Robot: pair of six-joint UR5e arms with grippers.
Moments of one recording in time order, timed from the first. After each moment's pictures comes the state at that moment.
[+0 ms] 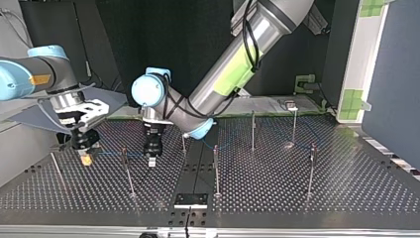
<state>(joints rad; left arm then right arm) -0.69 -2.34 -0.92 -2.78 -2.10 -1.74 1.79 -1.31 1.44 -0.13 1.24 1.72</state>
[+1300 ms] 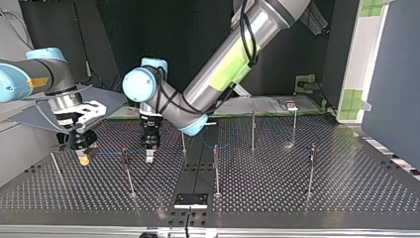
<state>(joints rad) -0.72 -2.33 -0.92 -2.93 -2.13 -1.82 1.77 -1.30 1.44 -0.14 1.22 1.72</state>
